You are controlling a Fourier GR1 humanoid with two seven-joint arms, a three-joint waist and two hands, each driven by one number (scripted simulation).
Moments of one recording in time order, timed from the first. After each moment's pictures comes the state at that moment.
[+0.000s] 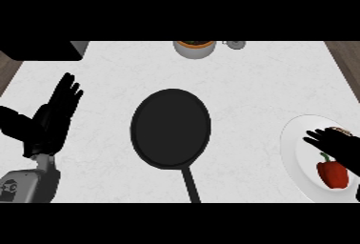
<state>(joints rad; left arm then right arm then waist) -0.18 0.25 0.03 -1.56 0.20 0.12 0.21 -0.04 -0.72 0.10 -1.37 1.18 0.30 -0.47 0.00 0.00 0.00</state>
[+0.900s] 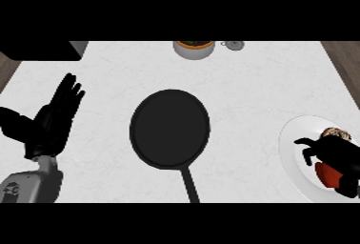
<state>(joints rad) -0.17 0.21 0.06 -1.60 0.15 0.10 0.24 -0.13 -0.59 0.09 -1.15 1.29 0.18 -0.60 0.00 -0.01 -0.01</state>
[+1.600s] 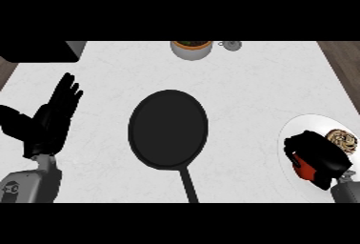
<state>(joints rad) -0.18 0.20 0.08 -1.58 0.13 0.10 0.25 -0.10 -0.44 0.07 -1.29 1.26 0.14 -0.56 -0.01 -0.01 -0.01</state>
